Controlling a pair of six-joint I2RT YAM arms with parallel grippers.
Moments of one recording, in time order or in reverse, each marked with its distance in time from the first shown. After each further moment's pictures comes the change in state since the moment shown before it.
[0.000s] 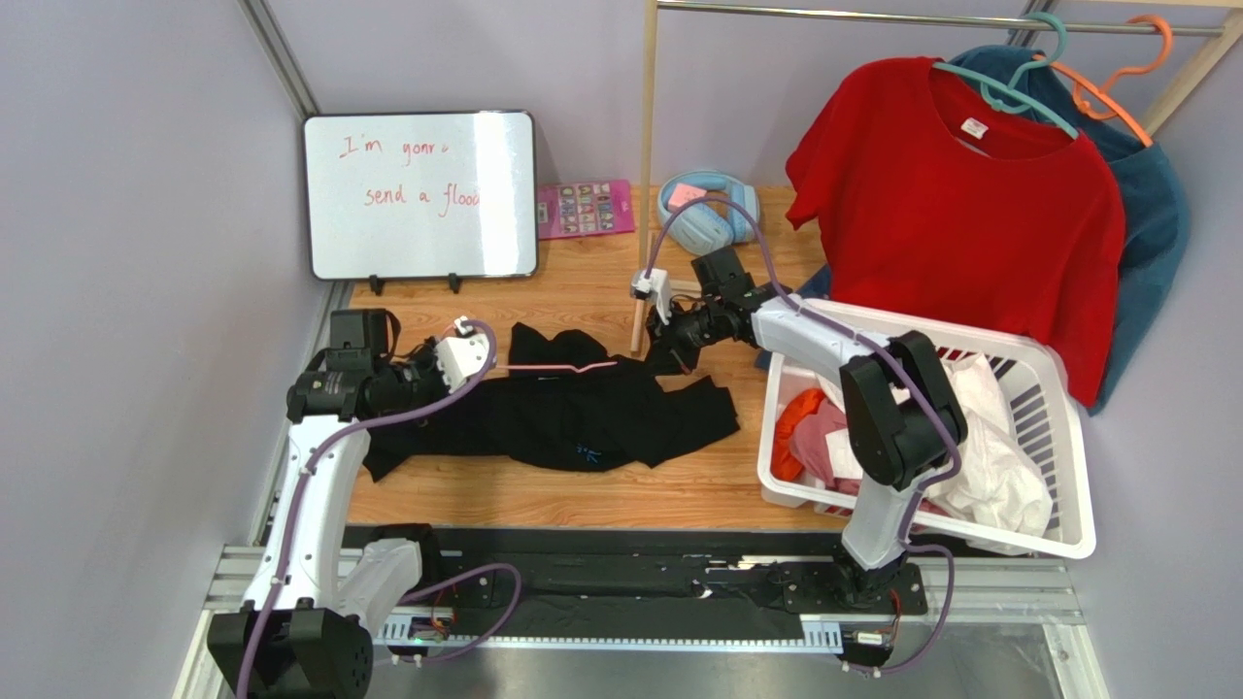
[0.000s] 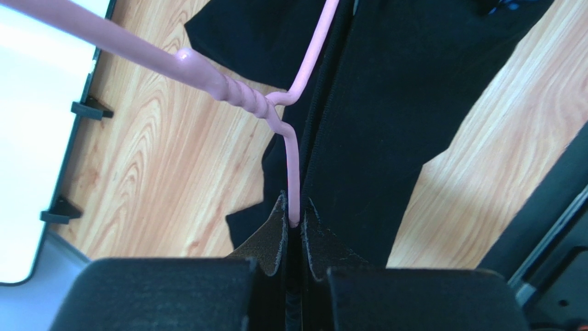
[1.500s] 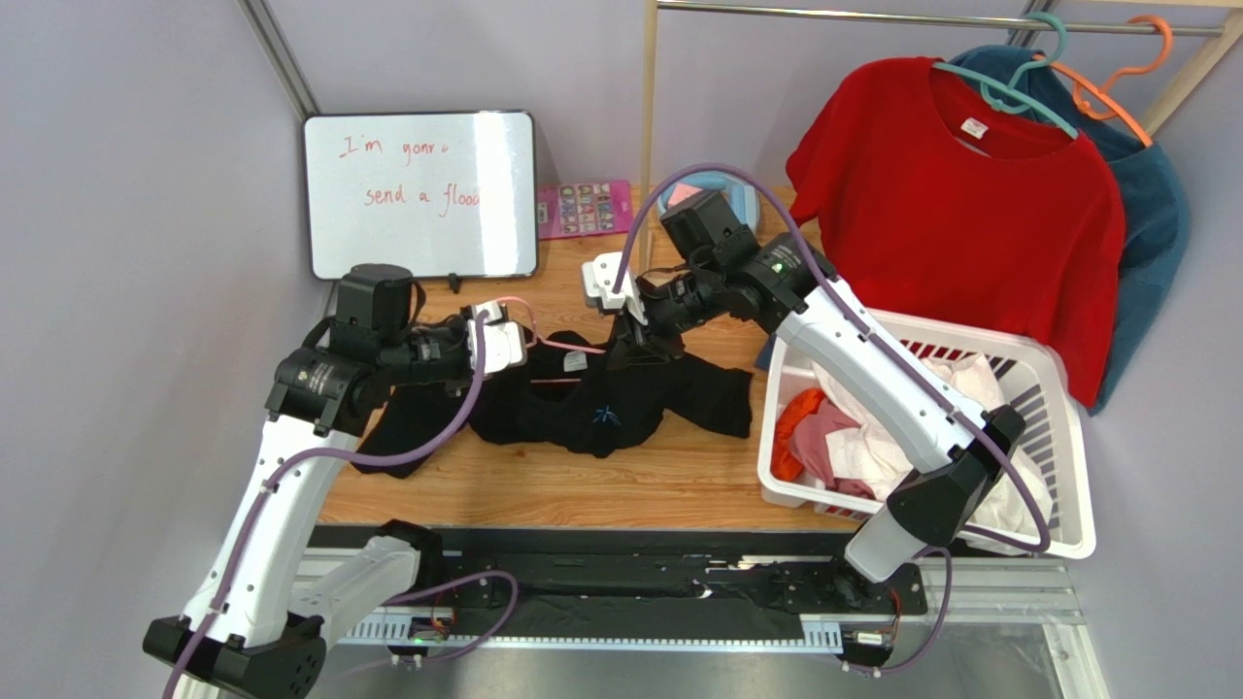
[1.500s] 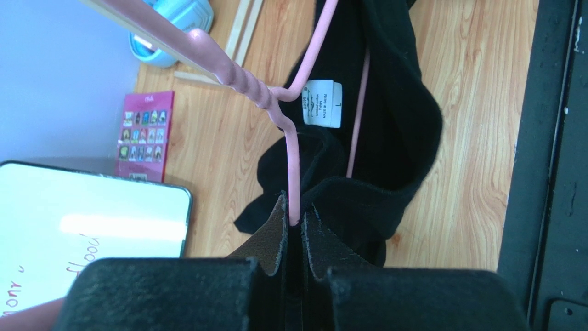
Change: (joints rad) left arm -0.344 0.016 0.338 -0.039 0.131 -0.083; right arm 0.269 -0.221 0.541 -0.646 0.061 -0.366
